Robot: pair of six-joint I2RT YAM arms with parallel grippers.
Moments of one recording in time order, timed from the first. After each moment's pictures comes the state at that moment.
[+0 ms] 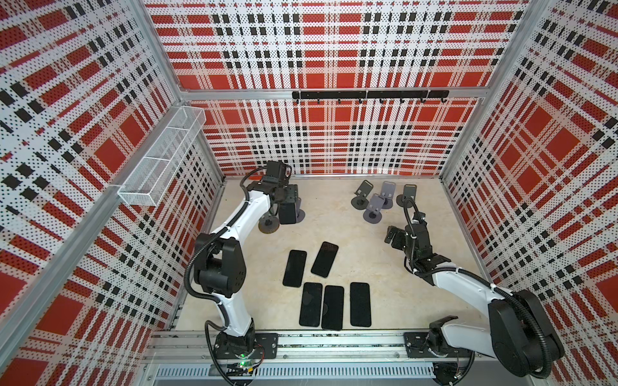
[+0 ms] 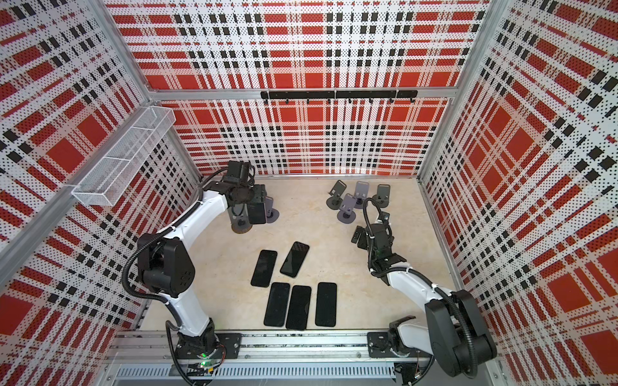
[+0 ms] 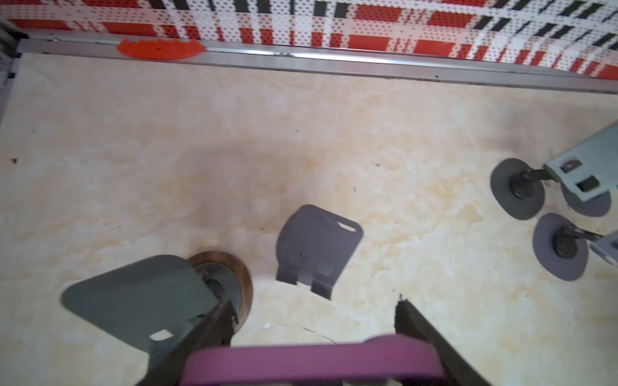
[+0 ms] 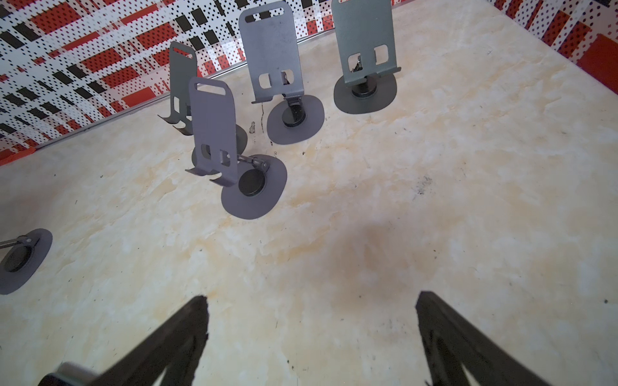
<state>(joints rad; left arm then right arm) -0.28 1.82 1.61 -0.64 -0.05 -0.26 0.31 1.24 0.53 0.15 0.31 0.48</state>
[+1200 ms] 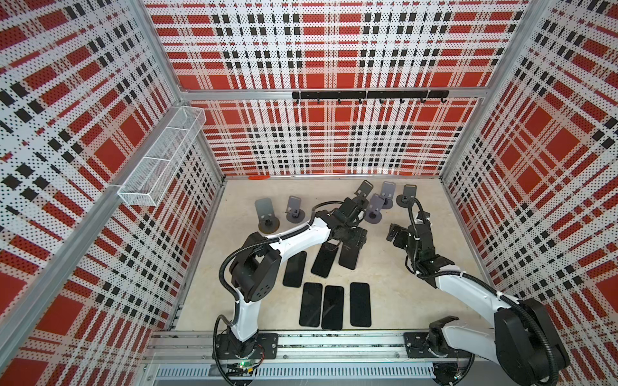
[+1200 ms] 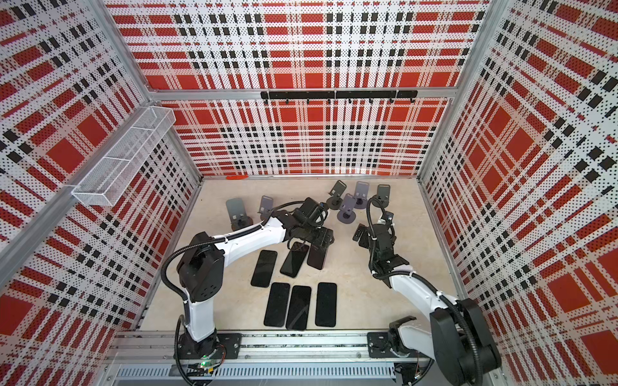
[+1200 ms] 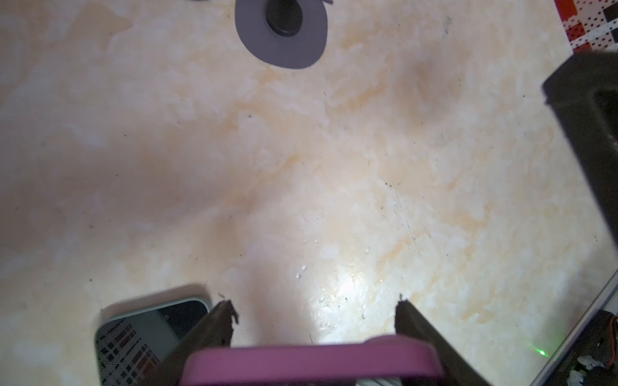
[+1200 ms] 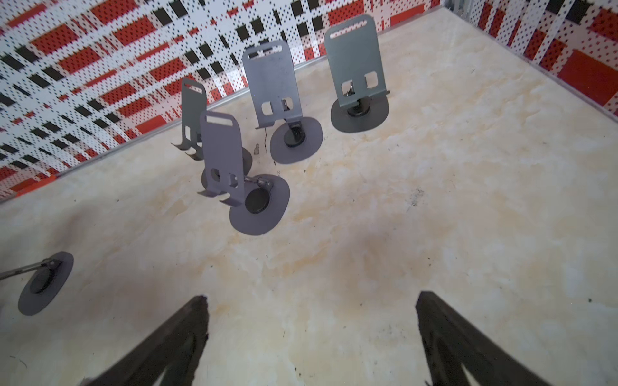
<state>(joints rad) -0.81 1.97 1.56 -0.57 0.11 -0.38 0.31 1.16 0.51 0.16 0.34 0.51</state>
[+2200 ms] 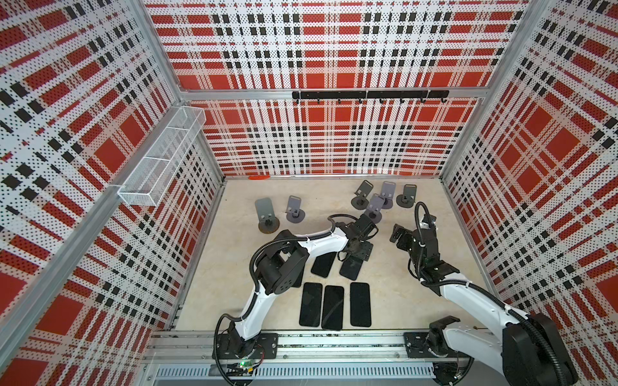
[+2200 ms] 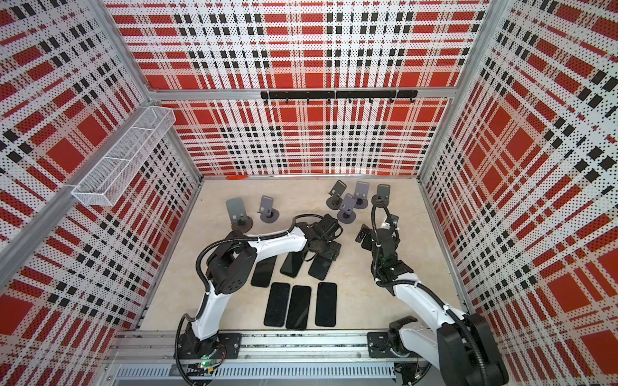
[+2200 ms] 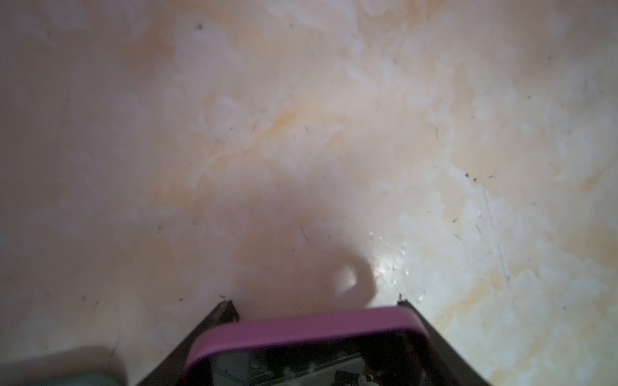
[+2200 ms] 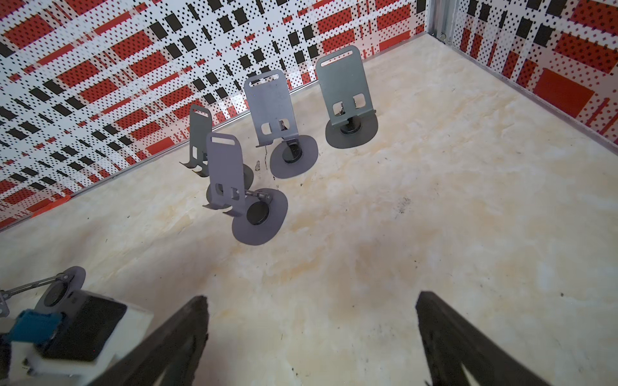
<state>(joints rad) -0.89 2.18 1.61 -0.55 -0.02 -0.45 0.31 1.09 0.46 0.18 0.36 0.51</state>
